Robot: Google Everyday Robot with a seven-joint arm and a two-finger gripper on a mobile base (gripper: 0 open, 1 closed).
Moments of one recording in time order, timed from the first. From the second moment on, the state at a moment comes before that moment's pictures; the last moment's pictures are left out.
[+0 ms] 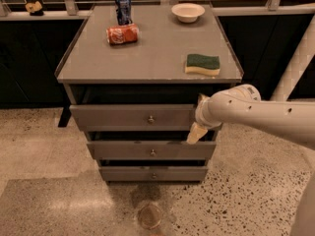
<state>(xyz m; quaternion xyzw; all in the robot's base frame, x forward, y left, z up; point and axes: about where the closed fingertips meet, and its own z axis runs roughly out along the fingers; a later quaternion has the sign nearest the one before) 0.663 -0.170 0.641 -0.57 0.76 -0.10 0.29</state>
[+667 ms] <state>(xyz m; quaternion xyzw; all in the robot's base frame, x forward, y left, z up) 0.658 -0.155 0.628 -0.62 0.73 -0.03 0.29</state>
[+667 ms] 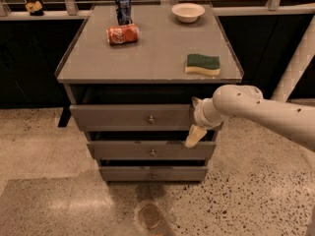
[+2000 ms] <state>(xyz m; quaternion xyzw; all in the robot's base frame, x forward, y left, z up) 0.657 -0.153 0.628 -0.63 0.72 -0.03 0.29</state>
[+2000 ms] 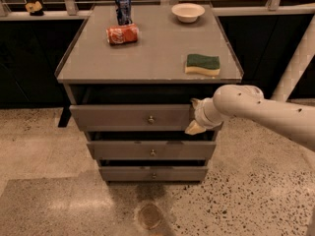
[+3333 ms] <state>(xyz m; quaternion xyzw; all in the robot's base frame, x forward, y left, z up) 0.653 -0.157 0.638 -0.63 0.72 -0.04 0.30</state>
